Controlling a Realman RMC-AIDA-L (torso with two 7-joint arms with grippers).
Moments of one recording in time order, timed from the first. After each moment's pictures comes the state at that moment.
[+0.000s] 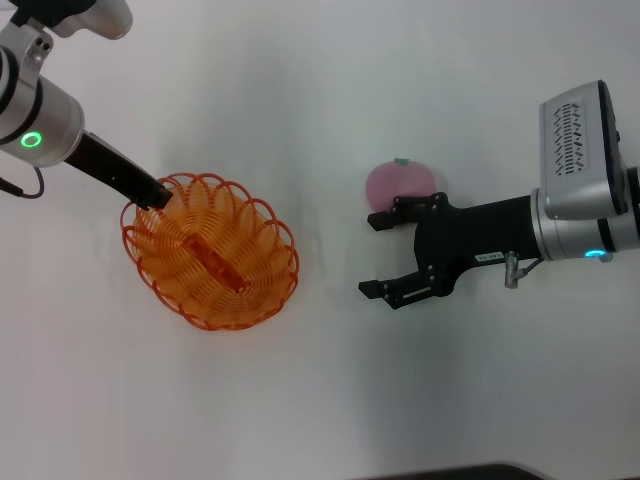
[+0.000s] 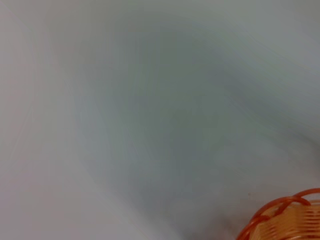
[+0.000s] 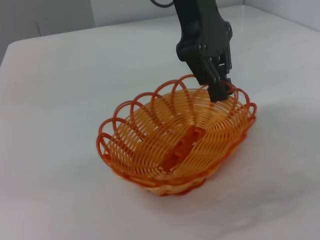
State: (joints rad) left arm -0.83 -2.16 1.04 0.90 2.80 1.37 -2.30; right arm 0.49 2.09 -1.05 -0.58 -2.00 -1.33 1.17
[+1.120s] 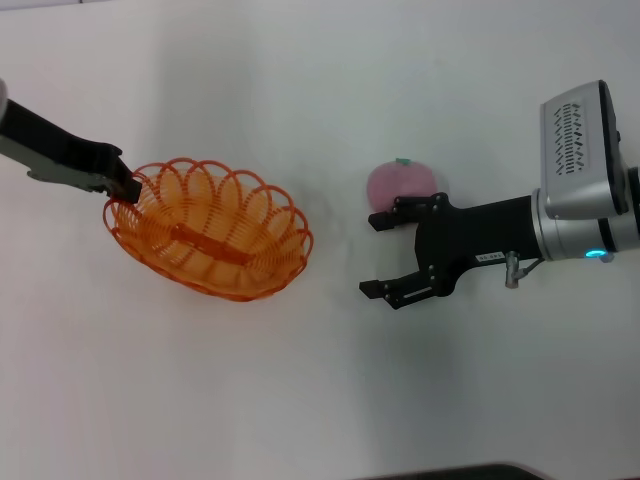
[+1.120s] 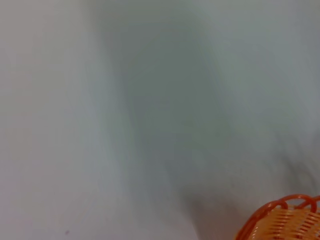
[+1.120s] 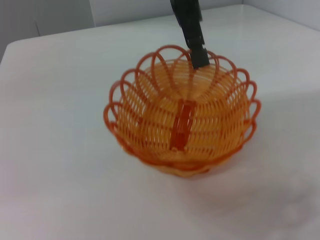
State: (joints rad) left arm -0.91 -2.04 0.71 0.75 2.79 1.57 -2.52; right arm 0.49 2.09 -1.05 -0.58 -2.00 -1.33 1.17
